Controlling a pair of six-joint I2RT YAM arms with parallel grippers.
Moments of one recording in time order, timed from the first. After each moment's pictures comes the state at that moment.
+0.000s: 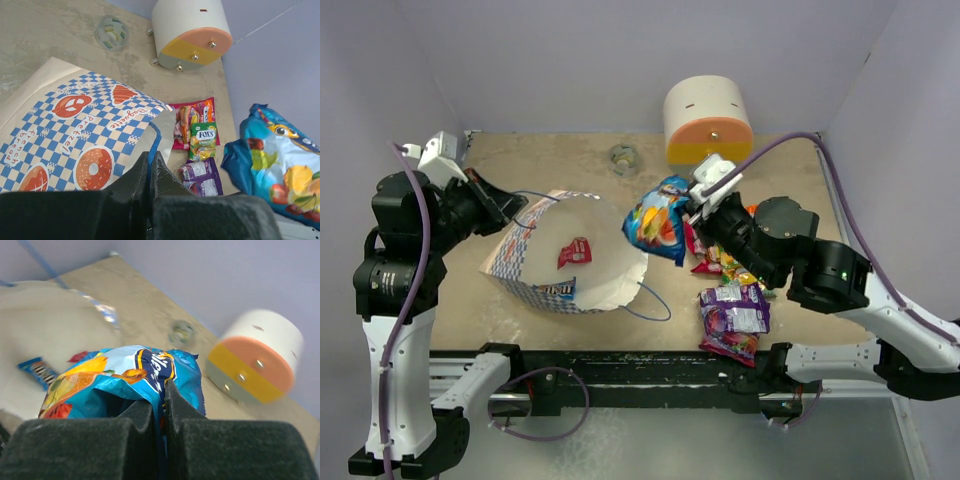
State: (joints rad) left arm -0.06 0.91 1.54 -0.97 0.33 -0.58; right arm 1.17 1.07 1.52 -0.57 0.46 -0.25
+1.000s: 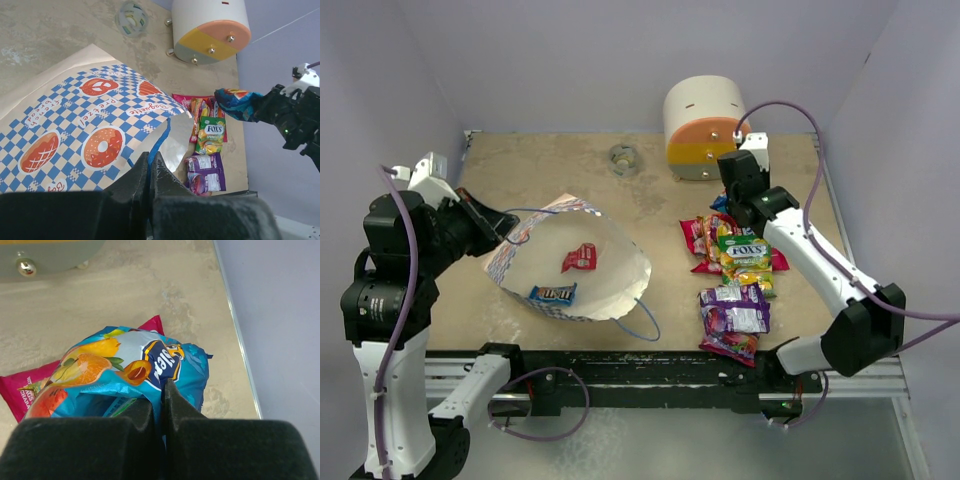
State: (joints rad) left arm -0.06 0.85 1.56 -1.12 0.24 -0.61; right arm 0.45 1.39 1.28 -0.62 0.82 0.17
